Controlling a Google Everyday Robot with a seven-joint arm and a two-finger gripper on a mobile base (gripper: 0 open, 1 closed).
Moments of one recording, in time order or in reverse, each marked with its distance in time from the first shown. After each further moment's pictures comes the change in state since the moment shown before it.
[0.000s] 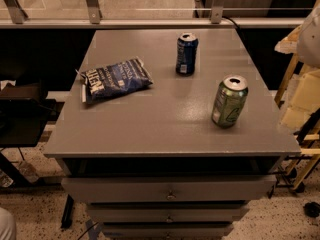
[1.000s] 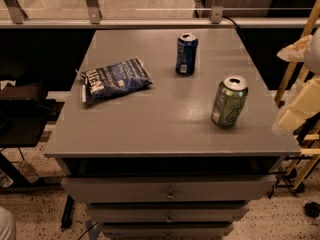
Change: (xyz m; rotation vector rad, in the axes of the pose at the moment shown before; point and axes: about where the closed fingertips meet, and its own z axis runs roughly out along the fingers) arm 0.010 -0.006 0.018 -0.008 -0.184 0.092
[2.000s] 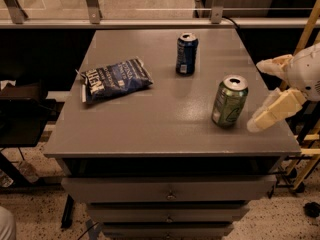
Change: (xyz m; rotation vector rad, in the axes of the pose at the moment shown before) arm -0.009 -0.020 0.057 -0.051 -0.328 0.059
